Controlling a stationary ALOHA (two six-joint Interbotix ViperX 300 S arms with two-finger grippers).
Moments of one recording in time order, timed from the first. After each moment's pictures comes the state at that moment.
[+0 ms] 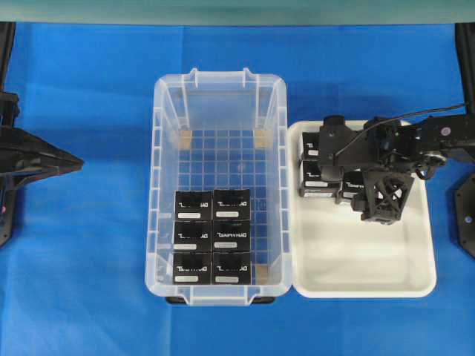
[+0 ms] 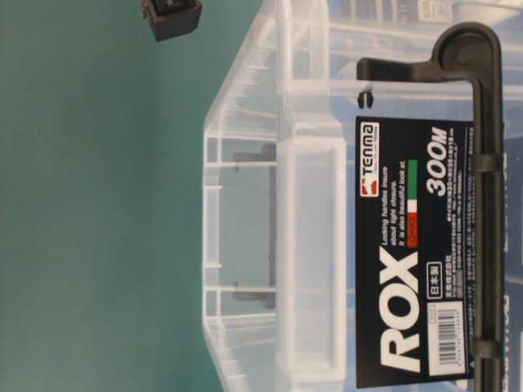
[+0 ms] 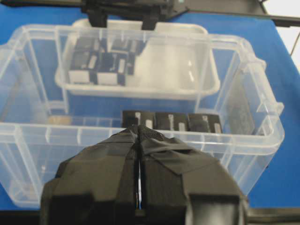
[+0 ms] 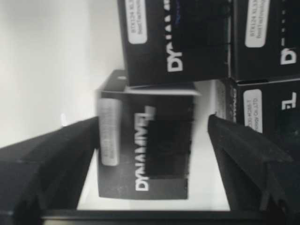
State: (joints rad) left arm 0.03 -1.06 1.09 0.01 0.10 -0.05; right arm -0.19 -0.21 0.88 0.05 0.64 -0.15
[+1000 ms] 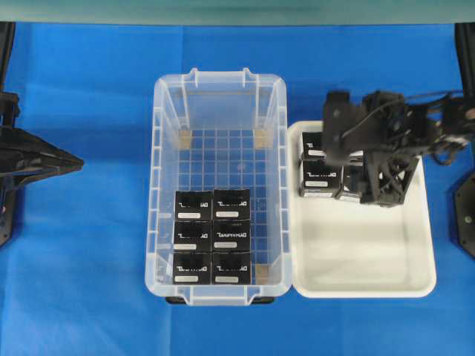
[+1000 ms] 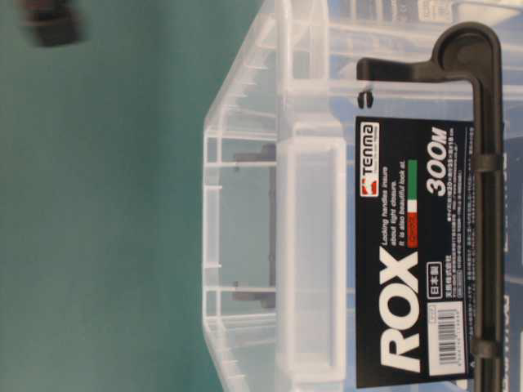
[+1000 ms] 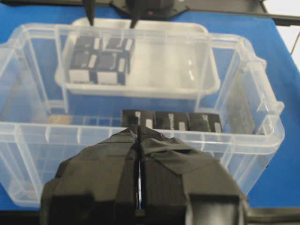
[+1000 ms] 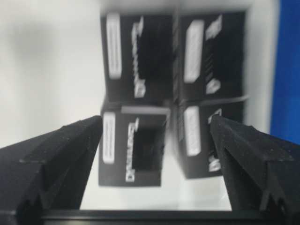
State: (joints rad) left arm 0.03 -1.06 1.09 0.01 0.10 -0.05; right arm -0.18 -0.35 0.72 -0.04 0.77 -0.11
